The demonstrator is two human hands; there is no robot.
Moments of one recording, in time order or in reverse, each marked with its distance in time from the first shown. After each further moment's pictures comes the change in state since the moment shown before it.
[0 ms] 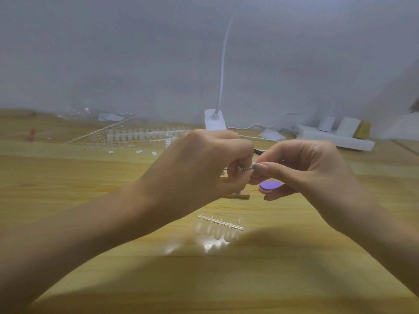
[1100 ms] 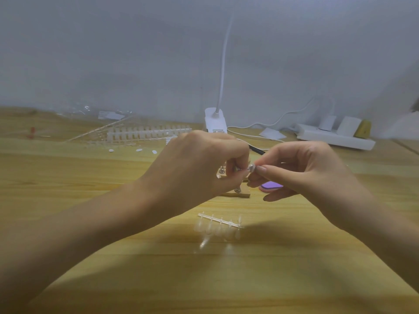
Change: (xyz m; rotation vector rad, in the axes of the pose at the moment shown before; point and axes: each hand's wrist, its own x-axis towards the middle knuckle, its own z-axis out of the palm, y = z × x) left_hand -0.003 -0.007 0.006 0.012 -0.013 -0.051; right_hand 0.002 0.003 -0.003 -0.032 -0.042 0.117
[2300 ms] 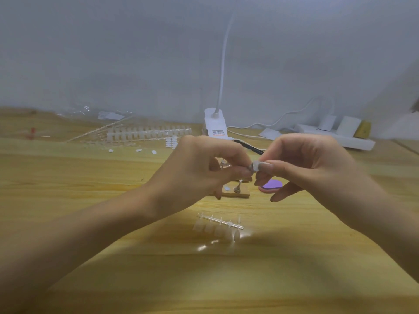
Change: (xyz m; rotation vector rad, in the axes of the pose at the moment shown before) left_hand -0.005 -0.011 0.014 -0.564 -0.041 -0.179; right_hand -0.002 -0.014 -0.003 -0.078 -0.025 -0.108
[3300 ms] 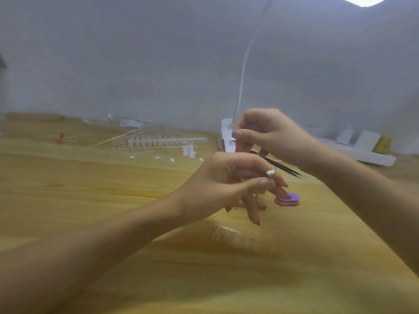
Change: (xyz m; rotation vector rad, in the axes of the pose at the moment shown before) left_hand -0.003 0.004 0.002 -0.485 -0.147 -0.071; right_hand 0.103 0.004 0.018 -0.248 -0.128 -0.077
